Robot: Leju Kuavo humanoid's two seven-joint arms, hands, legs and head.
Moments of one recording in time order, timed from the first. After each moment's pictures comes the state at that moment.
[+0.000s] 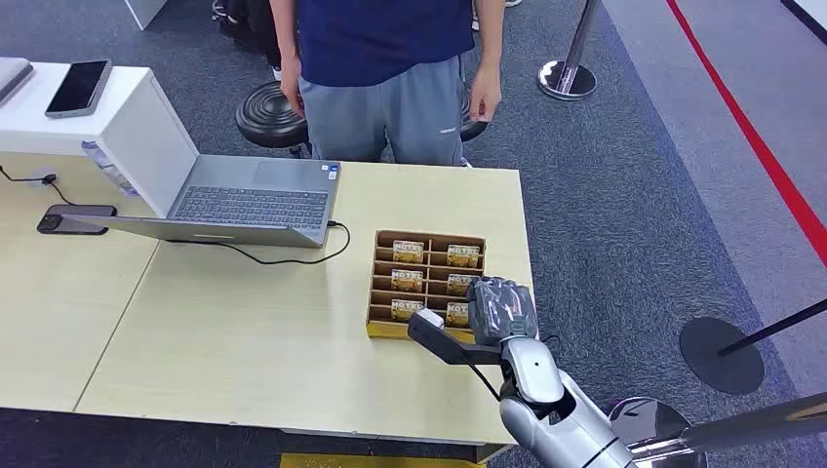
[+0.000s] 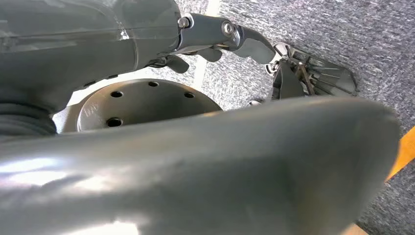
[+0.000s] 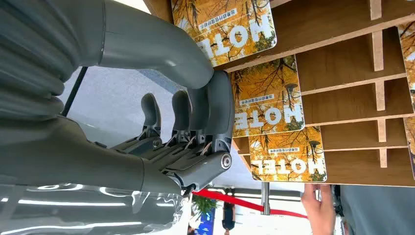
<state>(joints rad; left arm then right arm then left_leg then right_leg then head) -0.11 -0.07 -0.76 -0.24 1.18 0.25 0.01 -0.31 -0.14 0.70 -1.34 1.11 -0.13 0.42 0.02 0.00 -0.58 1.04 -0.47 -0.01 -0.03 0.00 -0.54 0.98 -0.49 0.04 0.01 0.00</state>
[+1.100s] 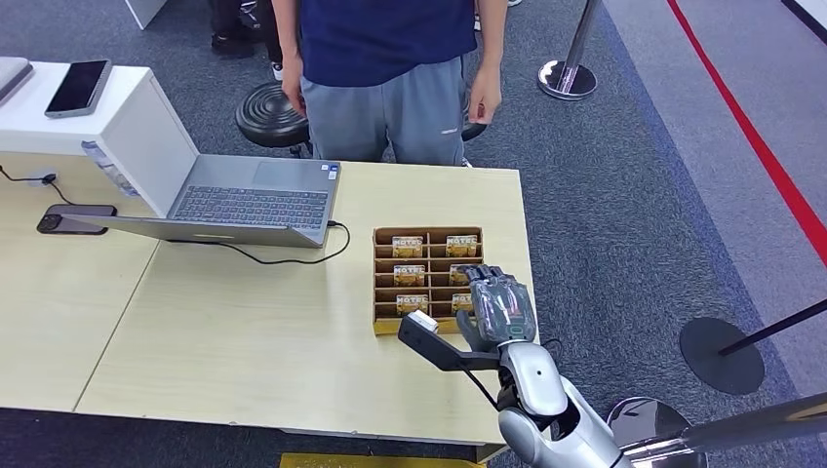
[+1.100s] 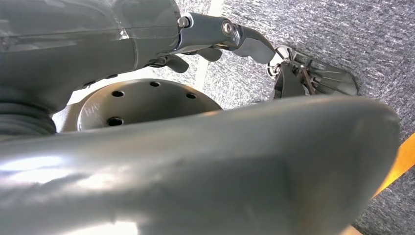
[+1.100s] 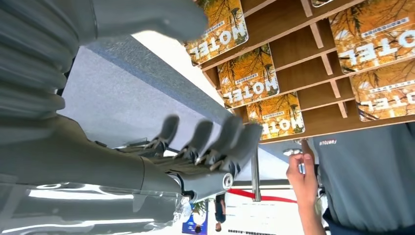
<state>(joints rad) -0.11 -0.07 -0.76 -0.24 1.18 0.28 0.00 -0.25 -0.13 0.68 -1.52 1.15 -0.09 0.42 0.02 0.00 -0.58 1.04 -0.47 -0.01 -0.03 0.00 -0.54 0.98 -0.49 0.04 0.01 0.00</state>
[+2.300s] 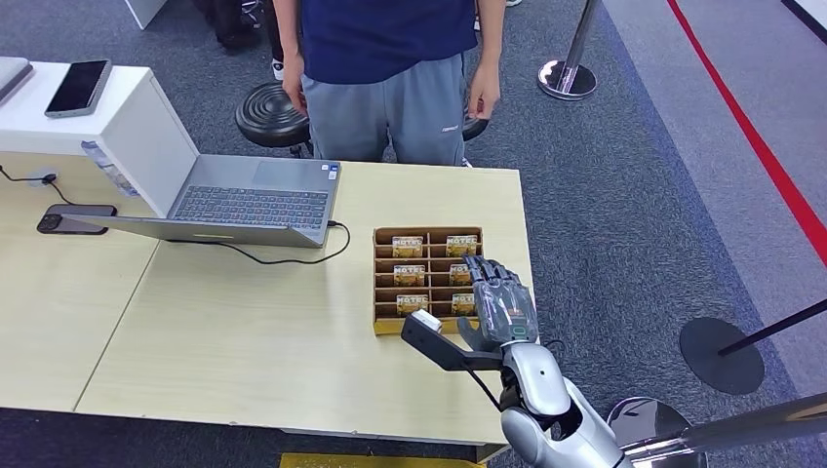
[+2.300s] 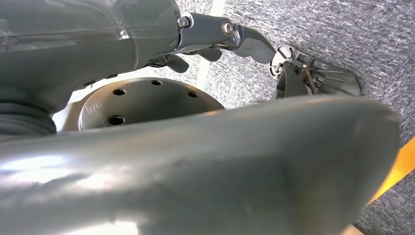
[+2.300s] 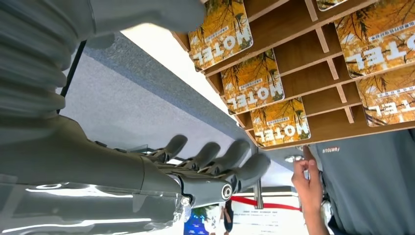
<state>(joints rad) -0.11 -0.08 -0.76 -0.24 1.18 0.28 0.01 -0.24 -0.13 0.66 -1.52 1.12 -0.08 0.40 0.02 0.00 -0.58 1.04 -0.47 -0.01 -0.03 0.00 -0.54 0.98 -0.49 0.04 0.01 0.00</state>
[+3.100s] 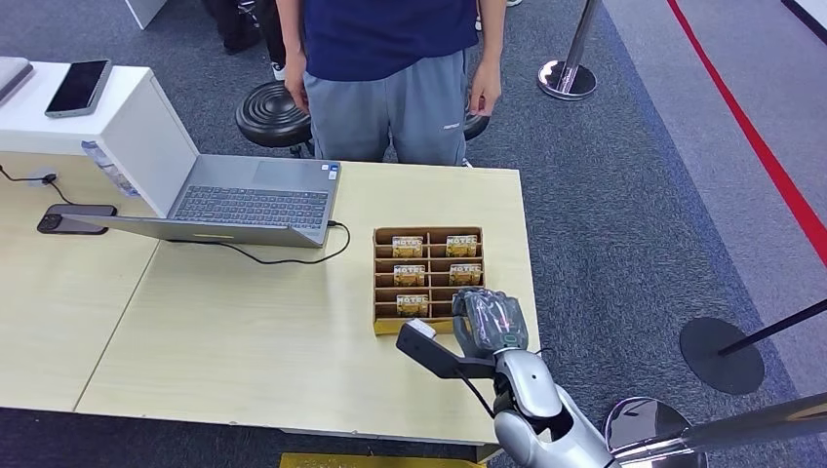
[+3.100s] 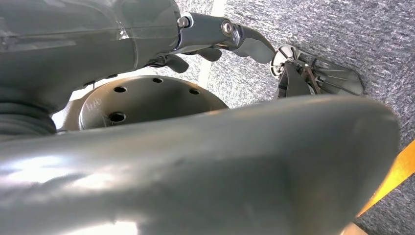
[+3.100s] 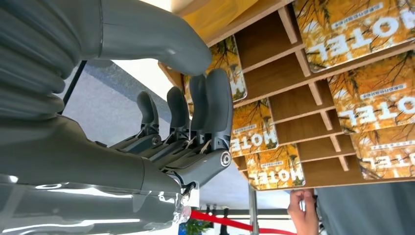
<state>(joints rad) -0.11 -0.08 -0.76 -0.24 1.17 0.28 0.02 -0.23 -0.10 0.65 -1.44 1.08 -0.09 0.36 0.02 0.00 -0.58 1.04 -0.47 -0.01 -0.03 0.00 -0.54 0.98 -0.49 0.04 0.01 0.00</state>
